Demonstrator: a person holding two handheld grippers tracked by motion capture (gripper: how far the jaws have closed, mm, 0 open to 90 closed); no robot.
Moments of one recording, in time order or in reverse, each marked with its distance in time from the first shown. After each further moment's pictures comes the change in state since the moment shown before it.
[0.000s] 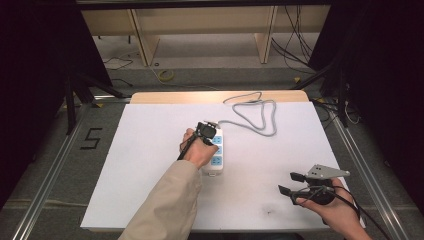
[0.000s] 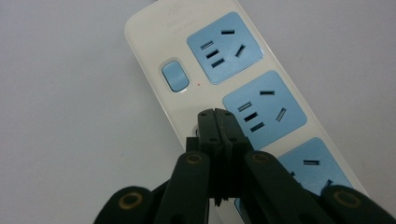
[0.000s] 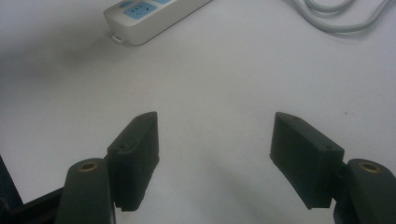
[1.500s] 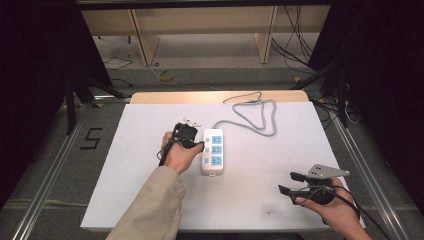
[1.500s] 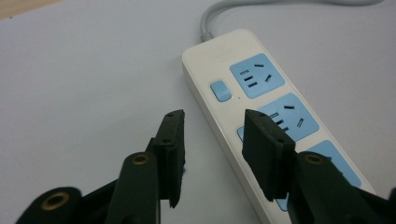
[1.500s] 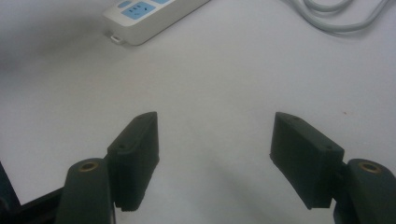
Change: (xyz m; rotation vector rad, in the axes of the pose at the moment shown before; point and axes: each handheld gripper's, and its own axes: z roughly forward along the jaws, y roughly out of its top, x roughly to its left) left arm 0.039 -0.037 -0.030 -0.274 -0.052 -0.108; right arm -0.001 0.000 0.001 0.001 -0.002 0.003
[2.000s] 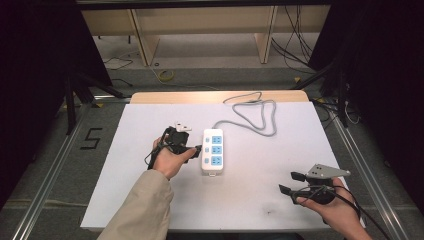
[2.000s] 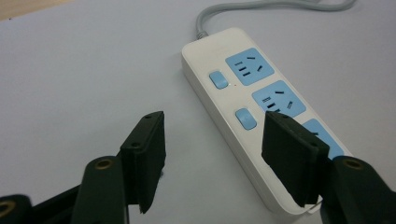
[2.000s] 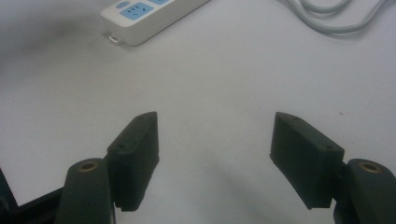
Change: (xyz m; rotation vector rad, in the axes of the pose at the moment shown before) left arm 0.014 -0.019 -0.019 -0.047 -0.078 0.012; right arm -0.001 0.000 -0.001 -0.003 -0.005 -0.002
